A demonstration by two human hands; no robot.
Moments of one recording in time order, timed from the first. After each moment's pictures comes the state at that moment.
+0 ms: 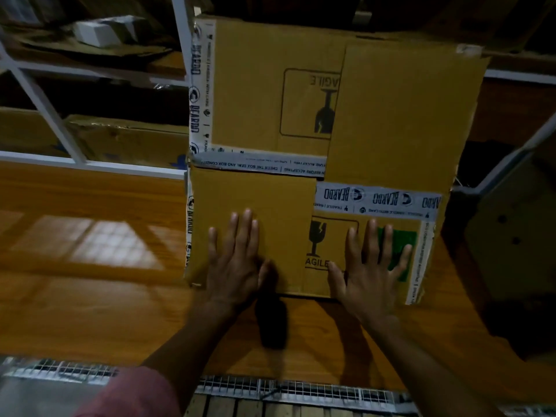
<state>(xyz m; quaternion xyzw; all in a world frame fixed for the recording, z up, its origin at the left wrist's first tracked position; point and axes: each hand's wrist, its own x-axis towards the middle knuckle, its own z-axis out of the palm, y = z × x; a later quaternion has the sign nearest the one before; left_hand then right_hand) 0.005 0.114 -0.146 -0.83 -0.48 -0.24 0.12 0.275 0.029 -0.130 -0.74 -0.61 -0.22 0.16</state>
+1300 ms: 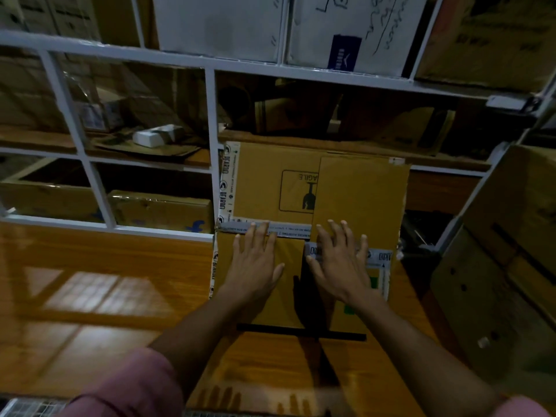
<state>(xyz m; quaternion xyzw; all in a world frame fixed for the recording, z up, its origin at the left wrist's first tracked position) 0.016 0.107 0.035 -0.86 -0.49 -0.13 0.01 0.217 0.041 0.057 -0.73 -0.66 -0.11 0.15</state>
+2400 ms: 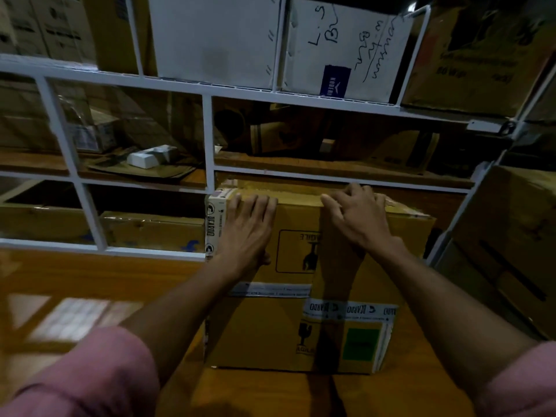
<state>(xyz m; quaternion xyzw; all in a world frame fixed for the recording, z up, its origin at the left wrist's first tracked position) 0.000 0.145 0.136 -0.85 -0.42 -0.19 0.25 0.245 0.085 0.194 -0.70 -0.66 -0.16 0.23</state>
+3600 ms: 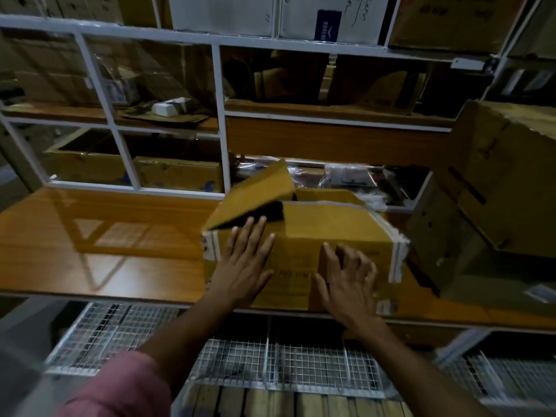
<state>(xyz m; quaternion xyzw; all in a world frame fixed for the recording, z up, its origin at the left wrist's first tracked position) -0.064 -0.091 -0.006 -0.89 -0.40 -0.15 0.15 0.179 -0.197 -0.005 -0.75 -0.63 -0.14 0.14</state>
